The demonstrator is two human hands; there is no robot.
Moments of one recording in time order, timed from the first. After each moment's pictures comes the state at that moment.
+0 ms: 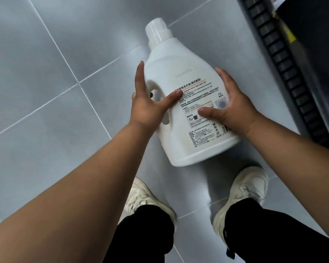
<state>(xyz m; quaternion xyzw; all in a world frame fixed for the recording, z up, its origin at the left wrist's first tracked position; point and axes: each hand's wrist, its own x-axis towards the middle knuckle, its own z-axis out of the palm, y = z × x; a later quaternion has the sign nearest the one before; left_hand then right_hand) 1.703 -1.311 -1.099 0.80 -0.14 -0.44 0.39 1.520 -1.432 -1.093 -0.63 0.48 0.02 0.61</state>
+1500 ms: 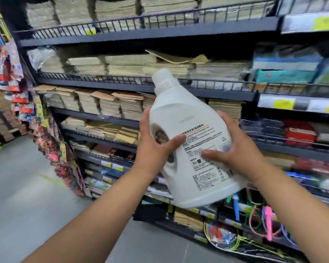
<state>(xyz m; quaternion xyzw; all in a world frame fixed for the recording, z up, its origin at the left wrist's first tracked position) 1.410 -1.206 -0.129 0.40 -0.64 -0.36 0.55 1.196 -1.152 -0.114 -0.66 0.56 -0.45 0.21</state>
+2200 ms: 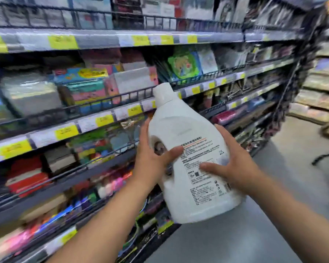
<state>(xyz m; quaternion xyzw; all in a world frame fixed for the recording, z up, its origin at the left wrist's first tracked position) 0.808 -1.012 -0.138 0.01 -0.71 -0.64 0.29 0.763 -0.796 -0.113 -0.28 0.83 -0.48 -0.02</state>
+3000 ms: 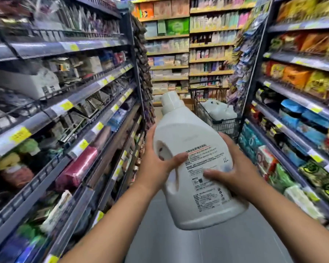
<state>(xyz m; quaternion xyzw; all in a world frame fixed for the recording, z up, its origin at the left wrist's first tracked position) 0.392 -0.616 -0.151 -0.27 -0.66 -0.69 -0.05 0.524 -0.435 -0.142 0.11 0.85 -0.47 -0.21</state>
